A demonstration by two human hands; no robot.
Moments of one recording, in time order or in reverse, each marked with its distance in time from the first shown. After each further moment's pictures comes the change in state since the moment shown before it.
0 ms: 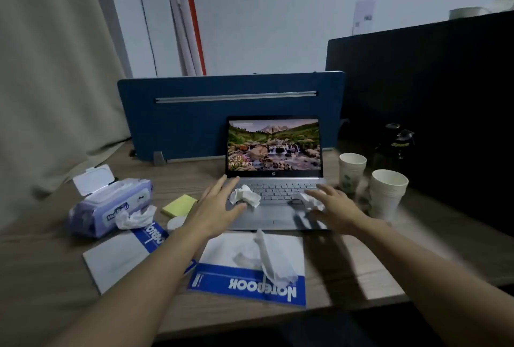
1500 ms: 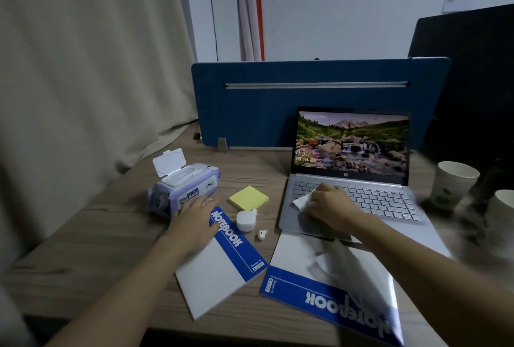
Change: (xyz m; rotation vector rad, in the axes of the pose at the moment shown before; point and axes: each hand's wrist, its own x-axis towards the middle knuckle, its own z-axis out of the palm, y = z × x) left_hand -0.060 -0.168 -0.051 0.336 -0.040 -0.348; right_hand 0.092 -0.140 0.052 -0.099 -0.051 -0.357
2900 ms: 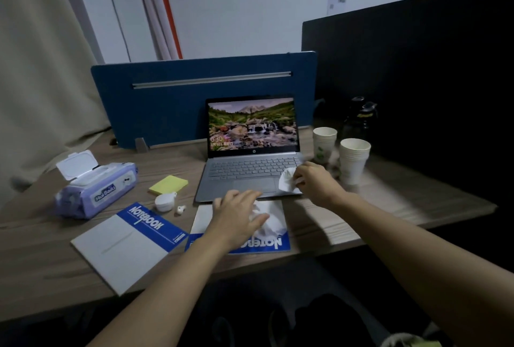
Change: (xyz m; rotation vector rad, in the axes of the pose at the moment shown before) left_hand -0.101 0.242 0.017 -0.195 0.053 0.539; right_hand -0.186 0.052 -0.056 0.147 0.310 0.279
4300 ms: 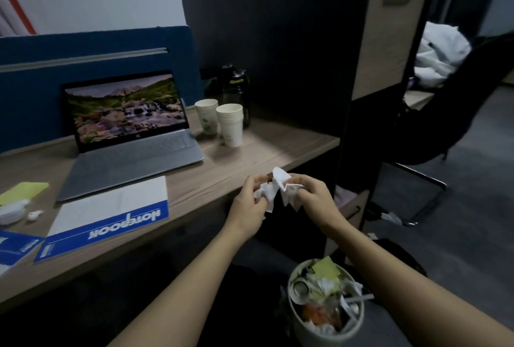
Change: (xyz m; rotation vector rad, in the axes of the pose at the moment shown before) left_hand -0.018 0.224 0.112 -0.950 -0.152 0.063; right_hand -0.248 0.094 -0.038 0.796 0.380 0.532
